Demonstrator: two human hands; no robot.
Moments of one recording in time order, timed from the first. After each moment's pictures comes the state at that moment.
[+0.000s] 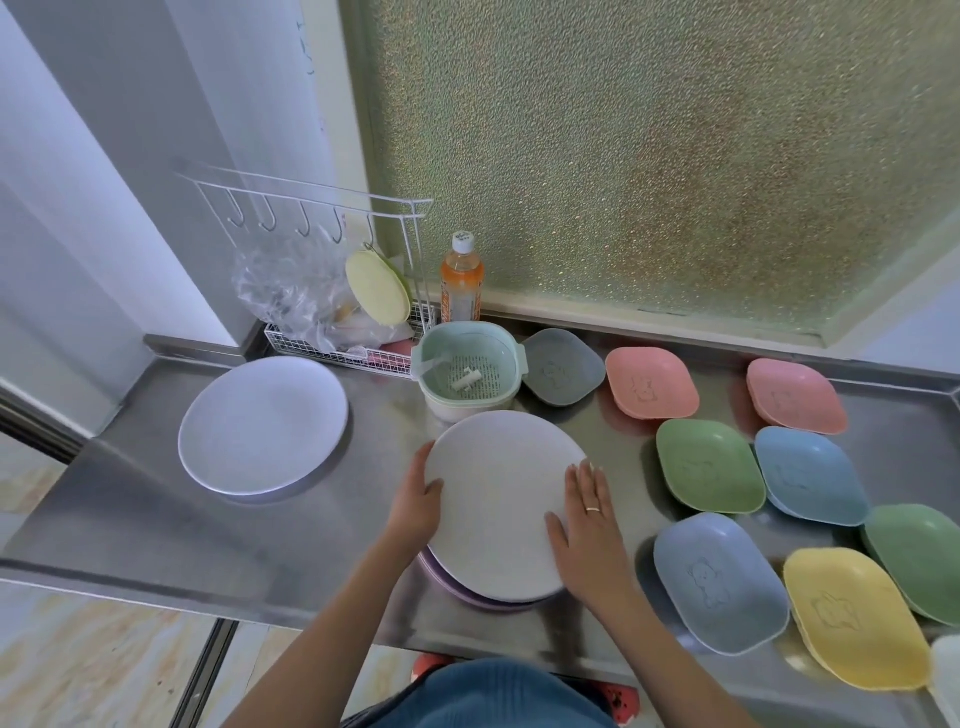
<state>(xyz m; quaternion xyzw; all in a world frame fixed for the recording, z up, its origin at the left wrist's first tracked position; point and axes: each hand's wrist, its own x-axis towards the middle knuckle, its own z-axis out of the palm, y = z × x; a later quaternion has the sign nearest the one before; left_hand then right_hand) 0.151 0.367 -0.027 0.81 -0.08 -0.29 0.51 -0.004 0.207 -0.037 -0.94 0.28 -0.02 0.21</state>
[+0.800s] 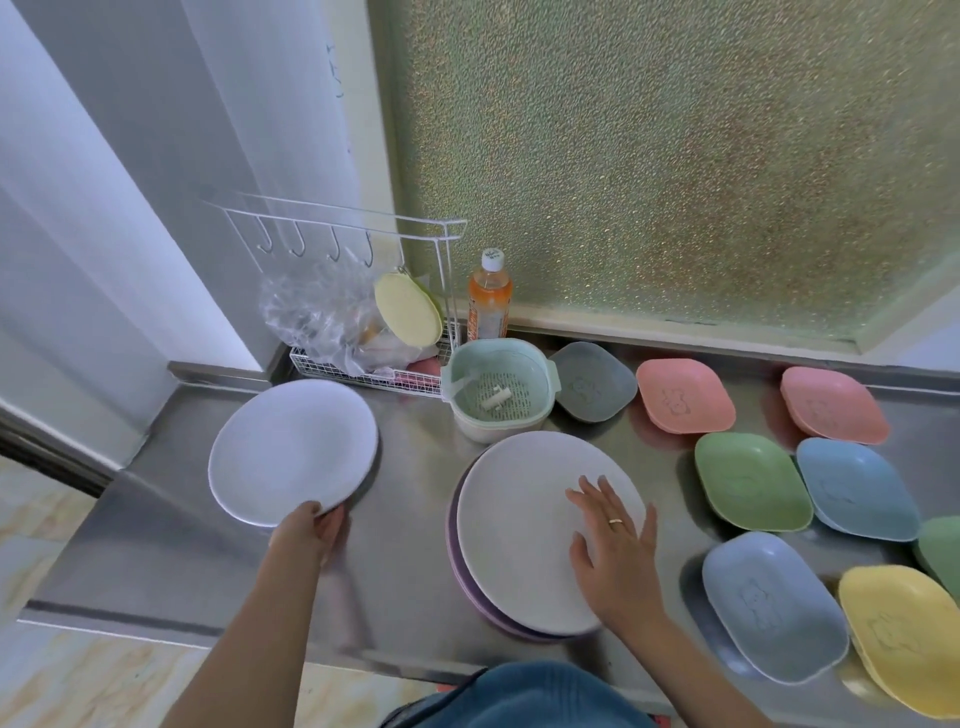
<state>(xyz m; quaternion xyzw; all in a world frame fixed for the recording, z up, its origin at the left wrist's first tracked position) 0.268 0.484 -0.059 0.50 0.44 -0.22 0.72 0.020 0.237 -0.014 -0.94 0.28 -0.07 0.20</state>
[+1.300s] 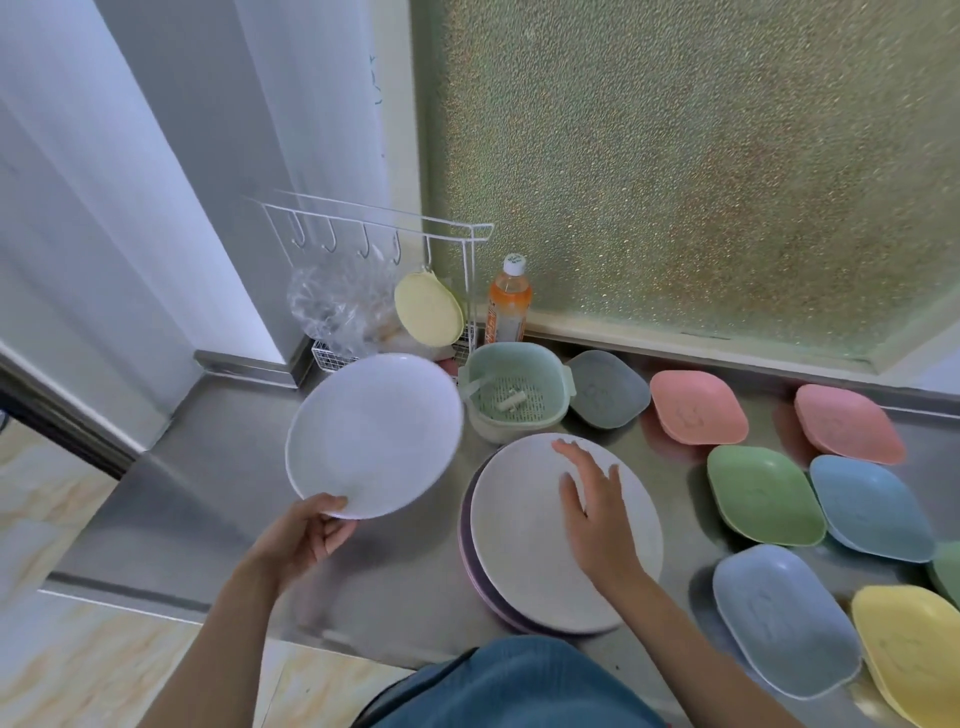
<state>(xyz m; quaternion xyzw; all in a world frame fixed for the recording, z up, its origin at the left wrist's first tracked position) 0.239 0.517 -0.005 0.50 0.21 -0.41 0.73 0.067 0.253 0.025 -0.87 0.24 -0.17 0.39</state>
